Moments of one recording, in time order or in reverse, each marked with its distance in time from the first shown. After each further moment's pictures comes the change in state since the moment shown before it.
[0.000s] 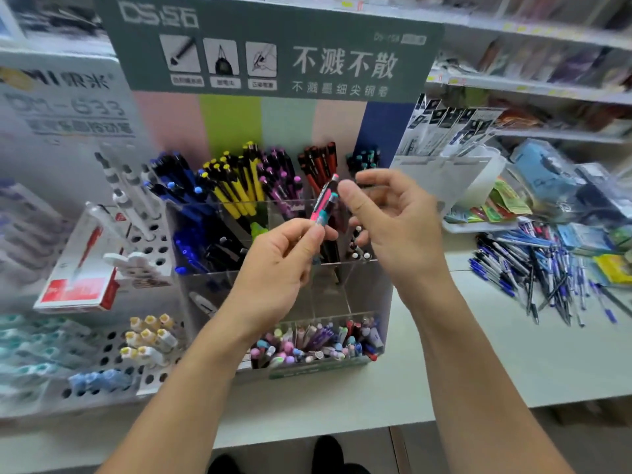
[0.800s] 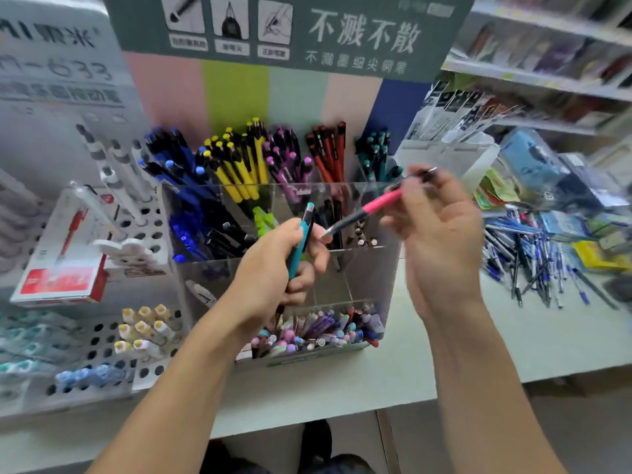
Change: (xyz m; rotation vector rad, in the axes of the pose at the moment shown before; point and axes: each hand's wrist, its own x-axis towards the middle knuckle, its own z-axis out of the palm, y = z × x) left_hand 0.001 -0.011 -0.015 -0.349 -0.148 -0.358; right_hand -0.021 0.002 -0.004 0.284 0.250 -0.010
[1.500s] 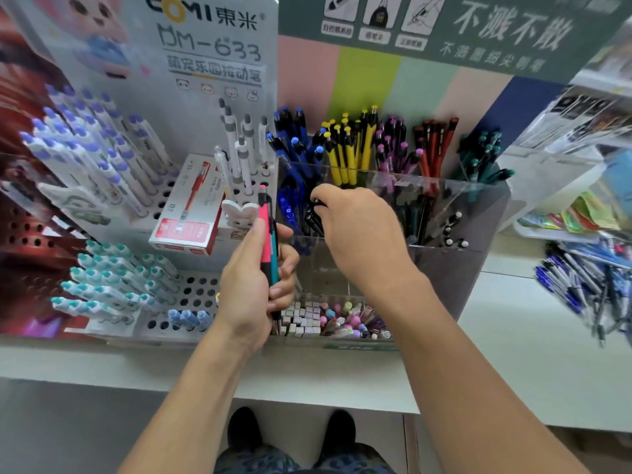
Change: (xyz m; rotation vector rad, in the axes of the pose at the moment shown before) left_hand -0.075 -0.016 -0.082 -0.323 0.405 0.208; right_hand -0.041 0.047 0.129 -1.253 -0.661 -0.530
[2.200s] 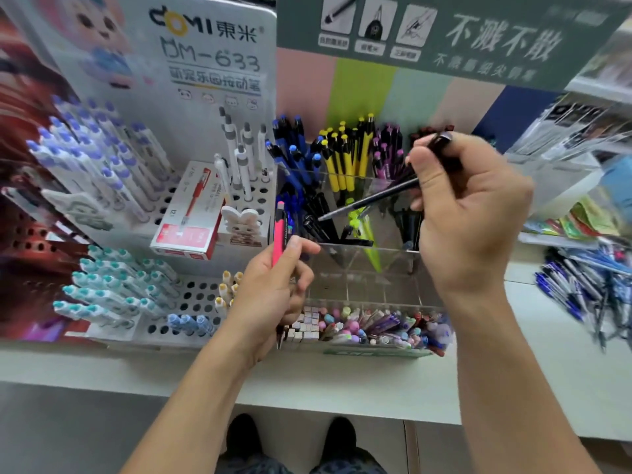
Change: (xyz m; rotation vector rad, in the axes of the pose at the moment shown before) left_hand 0.000 -0.006 0.006 0.295 -0.025 -0.077; right_hand -0.020 0.034 -0.057 0.680 0.655 0.098
